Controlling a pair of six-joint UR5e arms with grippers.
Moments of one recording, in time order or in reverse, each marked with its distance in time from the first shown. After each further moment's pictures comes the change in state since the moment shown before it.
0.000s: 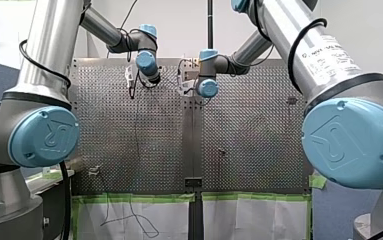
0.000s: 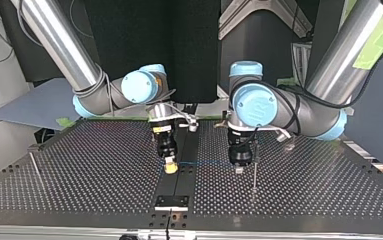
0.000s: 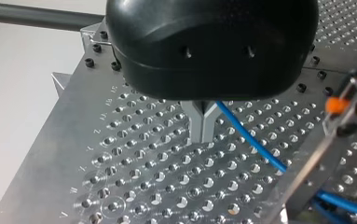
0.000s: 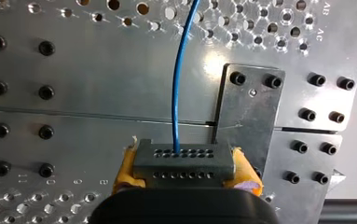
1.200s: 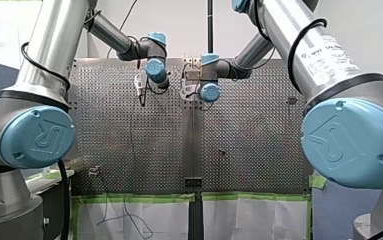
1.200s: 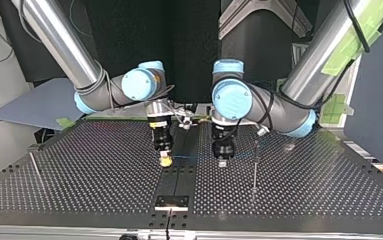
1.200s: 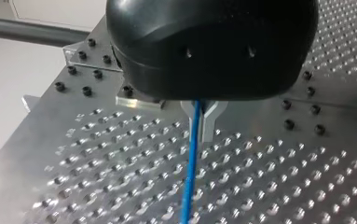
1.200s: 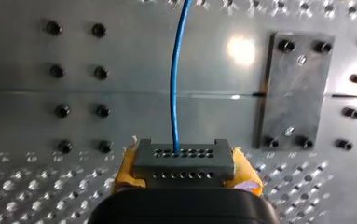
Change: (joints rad) left arm -0.079 -0.065 -0.001 0.073 -0.050 -0.072; right arm -0.012 -0.001 0.055 0.001 0.042 0.107
